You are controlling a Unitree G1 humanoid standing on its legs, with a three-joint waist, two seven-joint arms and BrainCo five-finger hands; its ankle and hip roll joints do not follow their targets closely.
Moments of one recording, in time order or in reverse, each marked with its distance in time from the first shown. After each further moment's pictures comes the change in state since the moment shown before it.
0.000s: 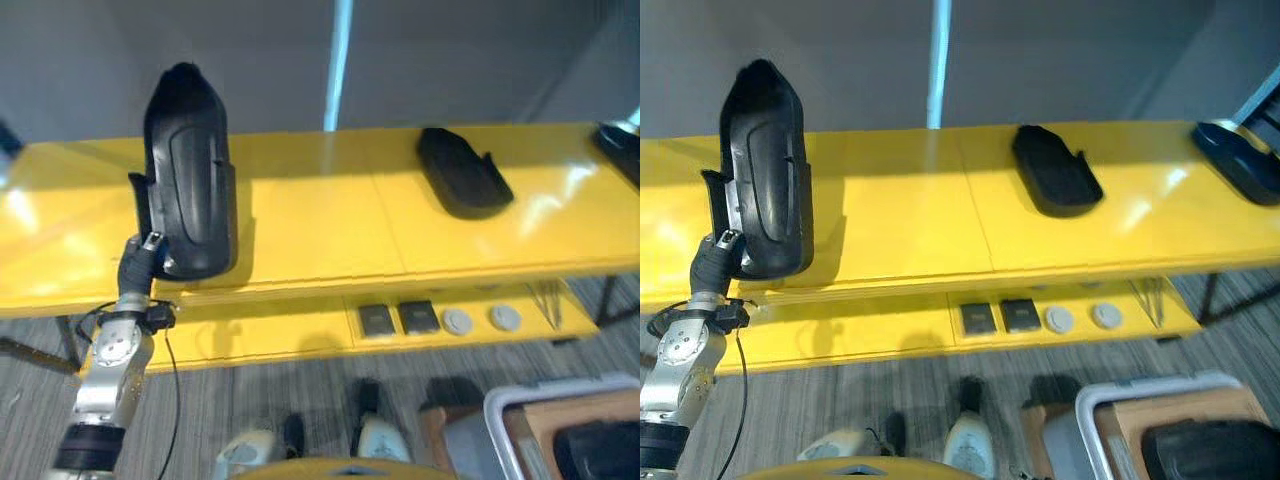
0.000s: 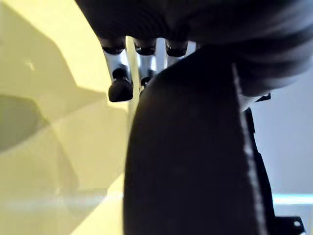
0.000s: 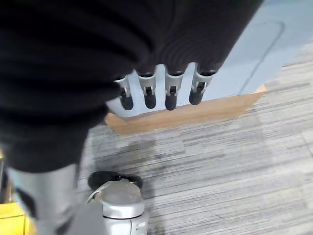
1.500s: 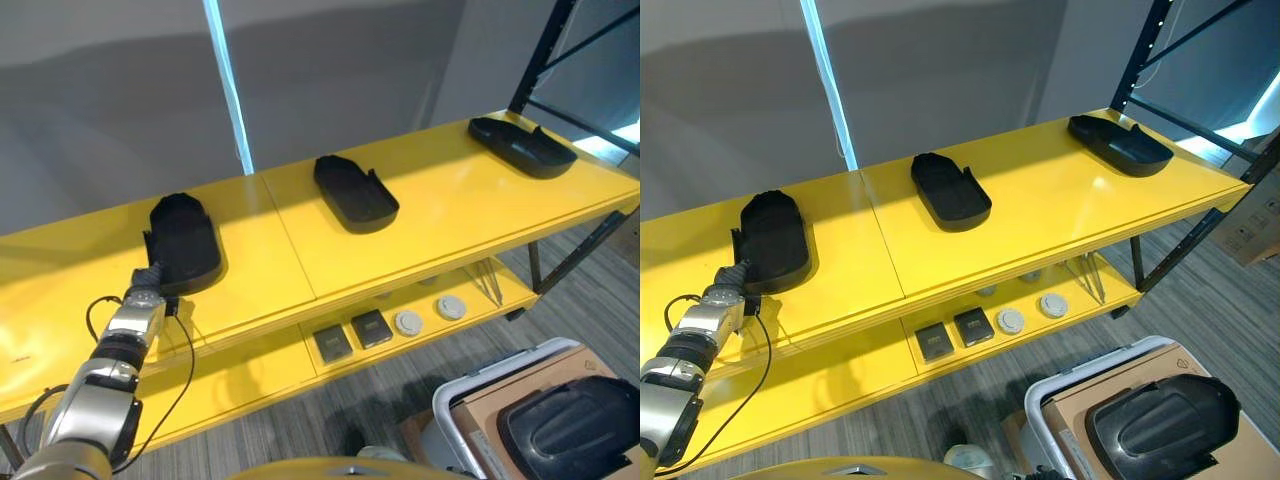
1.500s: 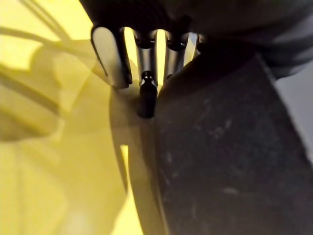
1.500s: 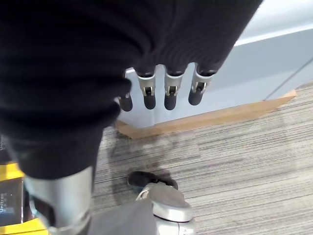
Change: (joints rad) left arm -0.568 0.072 -0.261 0.870 0.218 0.491 0.207; right arm -0.008 -0.066 0.190 -0.118 -0.078 0.079 0.042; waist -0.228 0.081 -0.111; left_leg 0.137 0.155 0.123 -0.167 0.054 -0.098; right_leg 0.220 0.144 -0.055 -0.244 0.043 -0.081
